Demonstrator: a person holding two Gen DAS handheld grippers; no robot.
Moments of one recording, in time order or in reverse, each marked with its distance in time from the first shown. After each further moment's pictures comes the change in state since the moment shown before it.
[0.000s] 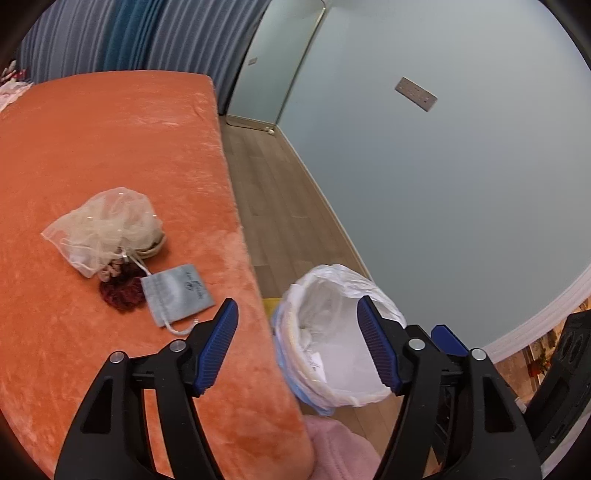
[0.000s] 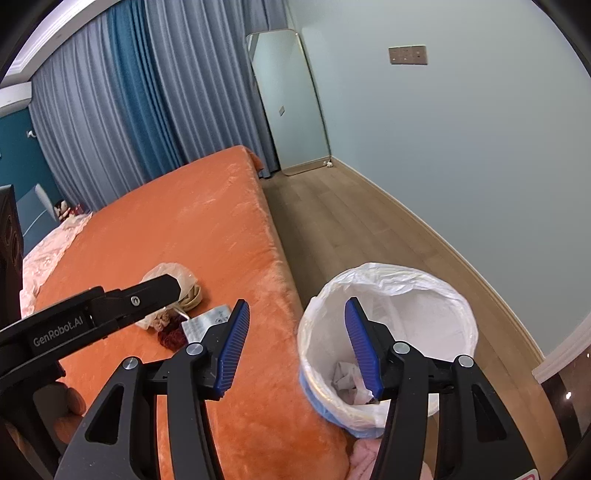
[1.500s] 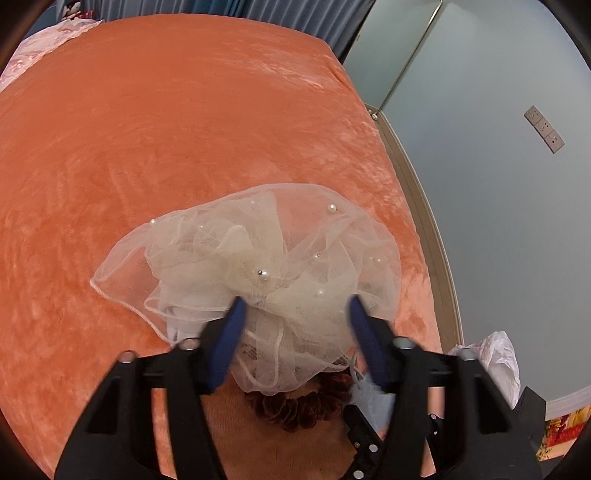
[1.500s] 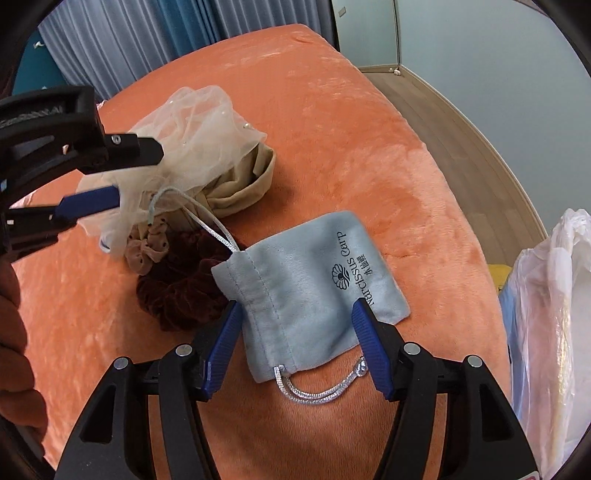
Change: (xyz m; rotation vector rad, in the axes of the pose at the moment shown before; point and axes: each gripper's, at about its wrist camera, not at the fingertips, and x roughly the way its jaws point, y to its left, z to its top) left arm 0.120 0.235 0.063 -0.222 0.114 0.229; right arm 0.261 0.154 -0.074 -0.180 0.396 0.071
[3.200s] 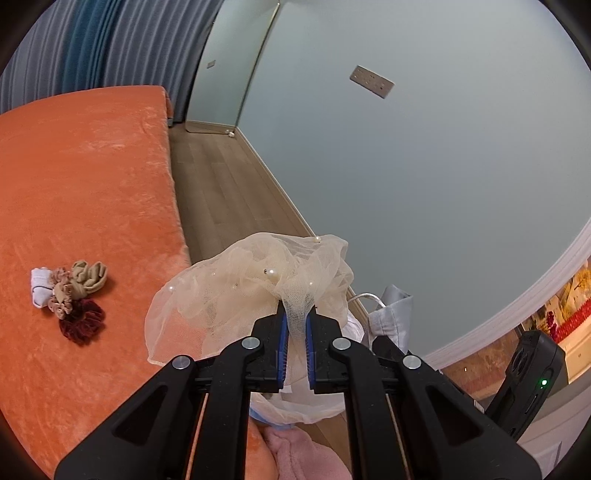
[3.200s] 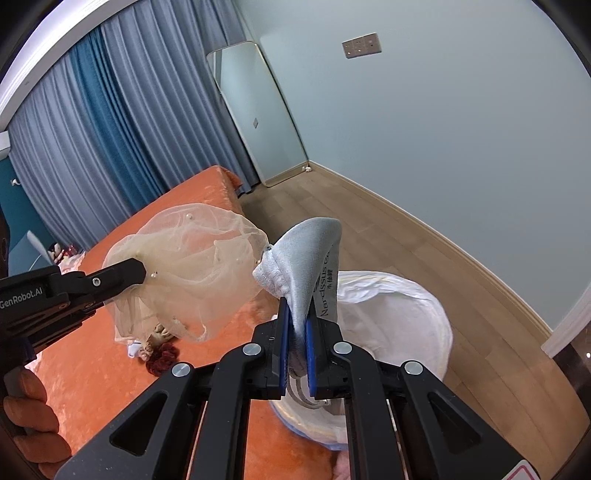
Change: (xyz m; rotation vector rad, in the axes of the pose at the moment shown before) left arm -0.164 -0.278 -0.125 0.352 -0.089 -0.325; right arm -0.287 -0.214 -0.067 0.346 -0.435 -0.060
